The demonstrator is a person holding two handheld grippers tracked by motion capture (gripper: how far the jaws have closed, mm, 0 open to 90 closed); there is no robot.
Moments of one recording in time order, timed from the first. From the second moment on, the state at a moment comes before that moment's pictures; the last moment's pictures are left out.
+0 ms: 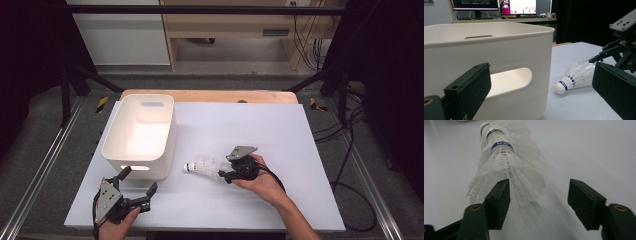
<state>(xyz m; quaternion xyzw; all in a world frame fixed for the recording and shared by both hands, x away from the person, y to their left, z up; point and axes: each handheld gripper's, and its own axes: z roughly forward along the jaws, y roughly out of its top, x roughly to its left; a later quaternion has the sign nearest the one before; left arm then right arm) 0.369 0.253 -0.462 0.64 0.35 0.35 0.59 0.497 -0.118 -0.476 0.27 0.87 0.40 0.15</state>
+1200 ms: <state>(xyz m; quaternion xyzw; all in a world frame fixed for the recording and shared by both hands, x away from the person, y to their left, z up) 0.362 0.264 -0.462 0.61 0.37 0.36 0.60 0.419 -0.182 -0.462 0.31 0.79 0.50 0.15</state>
